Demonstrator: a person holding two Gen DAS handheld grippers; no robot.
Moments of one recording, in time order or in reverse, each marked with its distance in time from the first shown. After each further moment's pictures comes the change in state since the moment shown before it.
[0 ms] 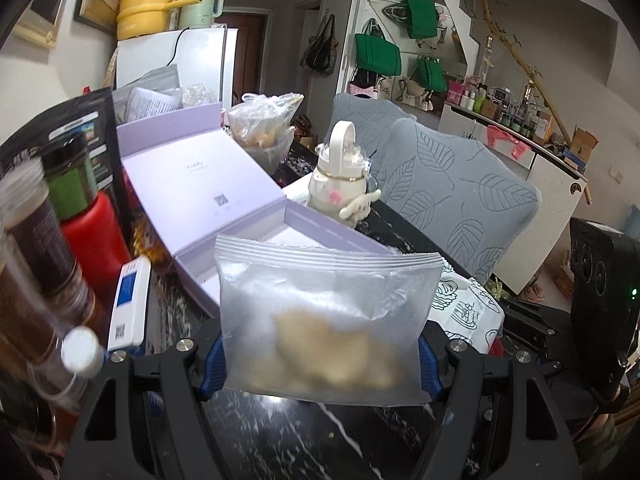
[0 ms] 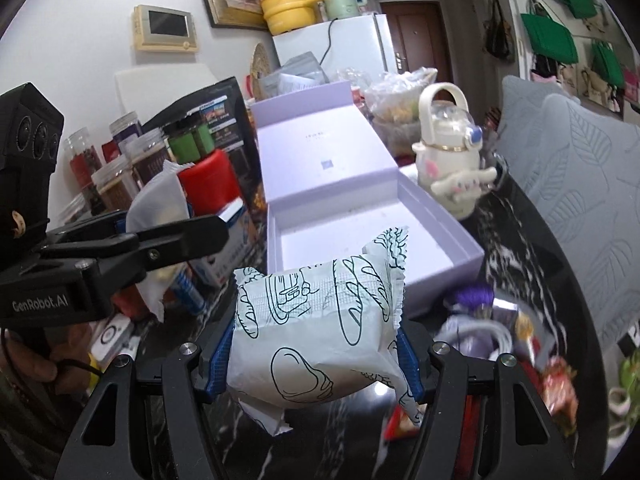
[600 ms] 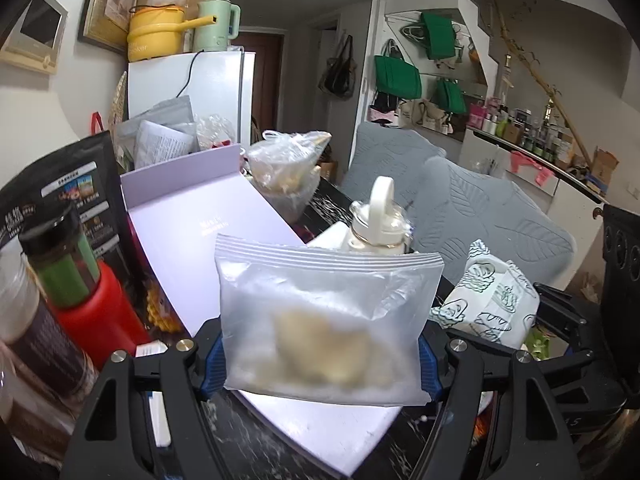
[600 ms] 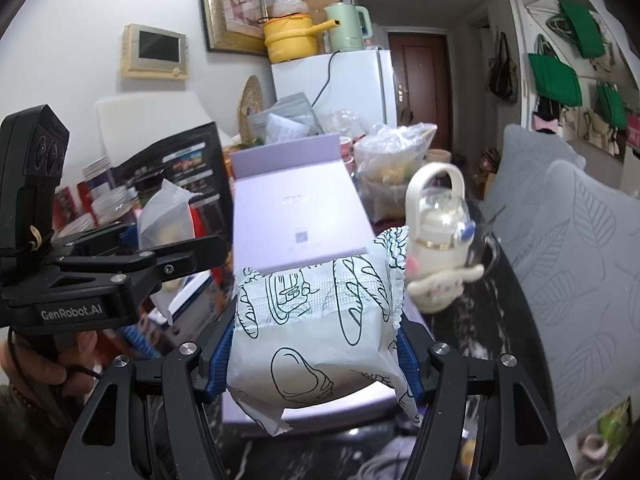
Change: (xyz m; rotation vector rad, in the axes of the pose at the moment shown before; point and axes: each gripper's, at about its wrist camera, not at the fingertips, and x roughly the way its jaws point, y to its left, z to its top) left arm 0.036 0.022 0.068 -0.012 -0.082 0.069; right arm 0.017 -0.025 0.082 -0.080 -0.095 -0.048
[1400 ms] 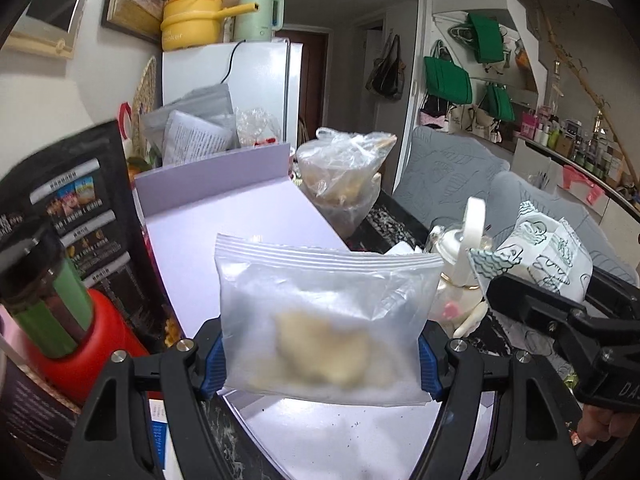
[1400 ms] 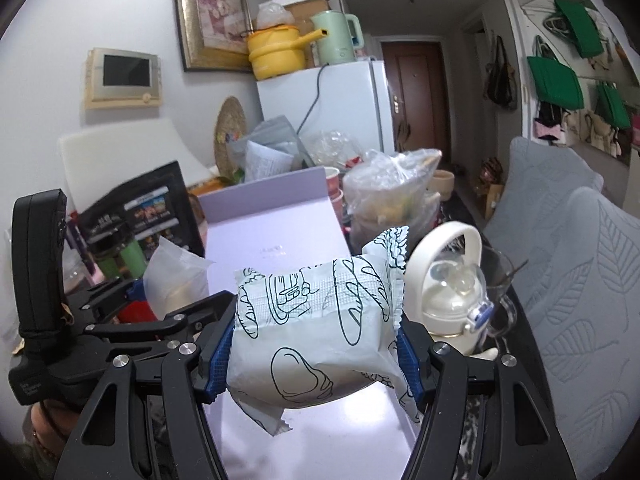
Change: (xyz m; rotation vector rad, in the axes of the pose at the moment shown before) left arm 0.079 0.037 0.027 -0.061 -0.008 0.160; right arm 0.069 -0.030 0.060 0.032 -0.039 0.004
